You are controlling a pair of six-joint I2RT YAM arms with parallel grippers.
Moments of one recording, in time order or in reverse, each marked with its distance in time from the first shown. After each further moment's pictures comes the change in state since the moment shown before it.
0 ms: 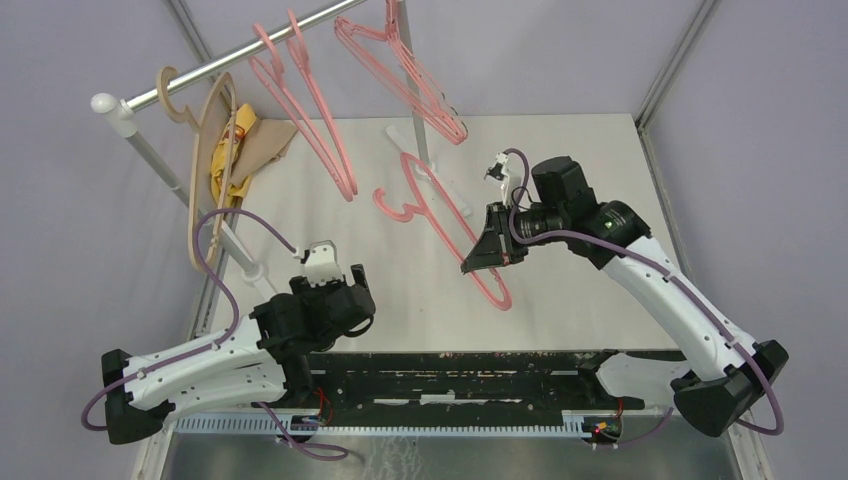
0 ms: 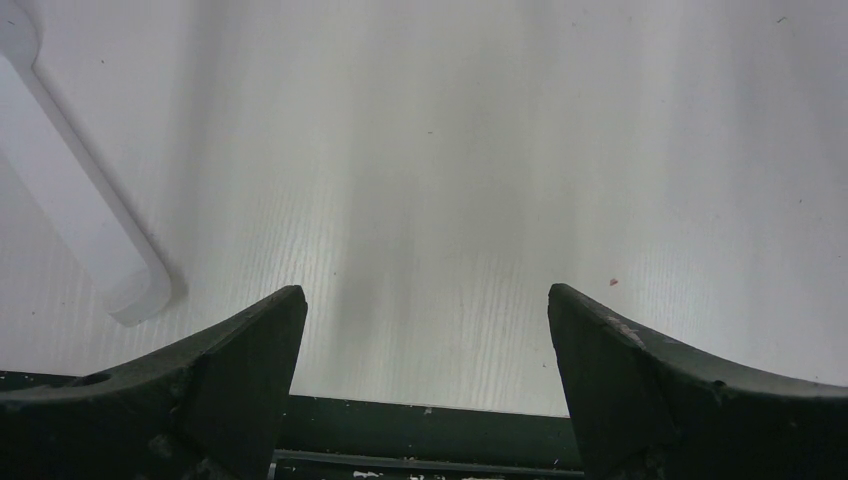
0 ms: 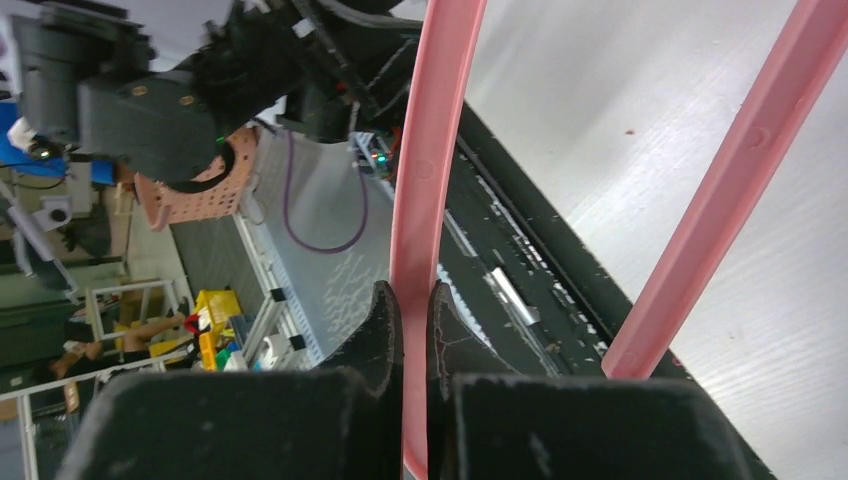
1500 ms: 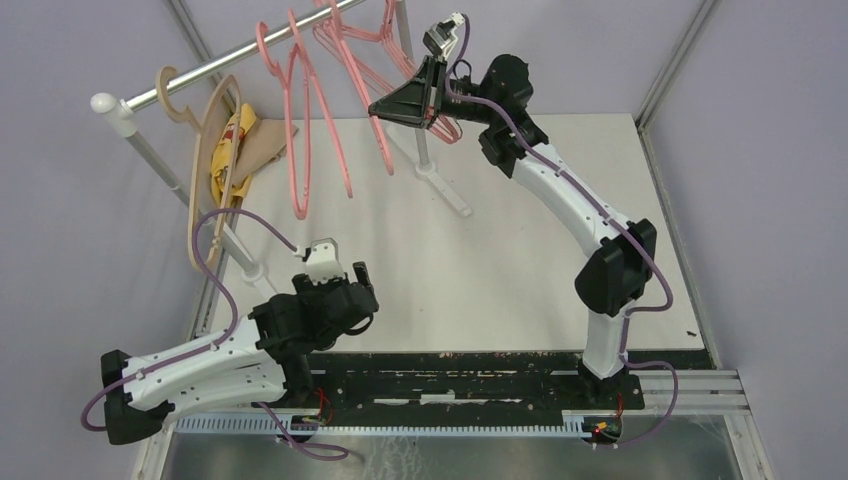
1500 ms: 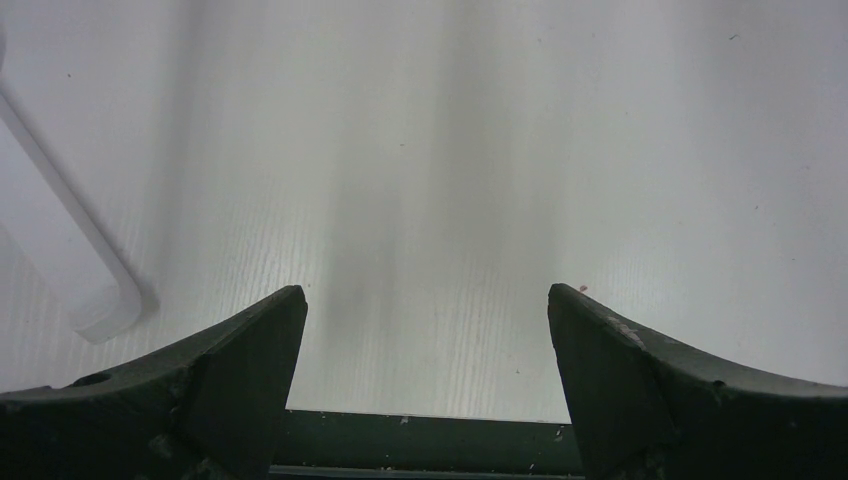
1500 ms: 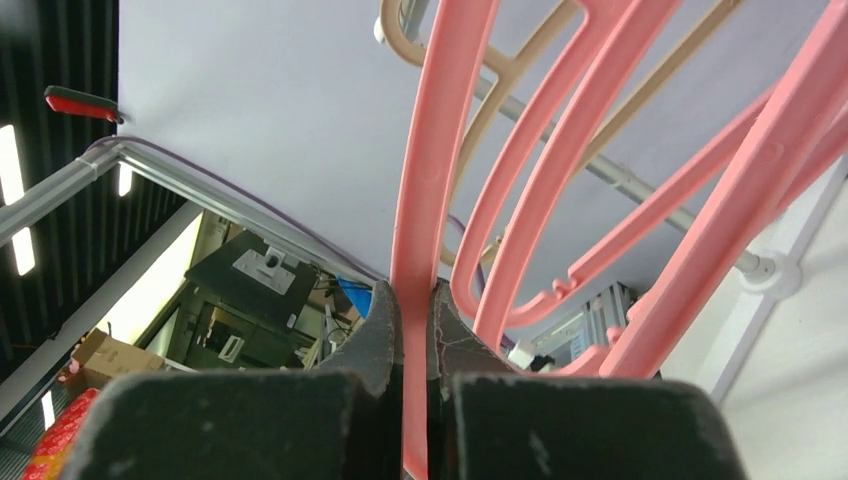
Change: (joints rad) left arm 0.000 -0.011 -0.002 0.063 0.000 0.021; right arm -0.012 0.689 0.648 1.139 -0.199 0.877
